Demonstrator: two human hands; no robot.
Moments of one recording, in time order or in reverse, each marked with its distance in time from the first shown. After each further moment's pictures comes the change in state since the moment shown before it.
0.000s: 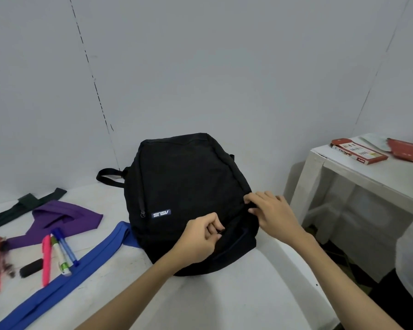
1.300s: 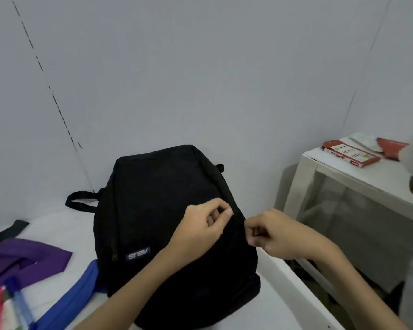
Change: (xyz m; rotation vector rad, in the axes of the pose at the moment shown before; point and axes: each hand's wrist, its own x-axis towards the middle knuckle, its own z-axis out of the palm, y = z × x) left_hand 0.081 0.027 -0.018 -0.059 0.093 0.221; right_hand 0.039 -0.001 -0.058 0.265 -0.488 0.008
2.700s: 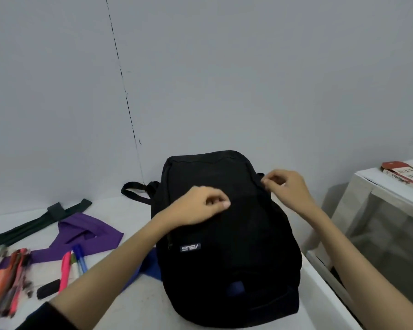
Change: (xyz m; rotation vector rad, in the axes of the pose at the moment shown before) left_hand 0.007 -0.030 -0.093 0.348 -0.173 -0.111; right_hand 0.101 -0.005 -0.007 0.480 0.604 0.056
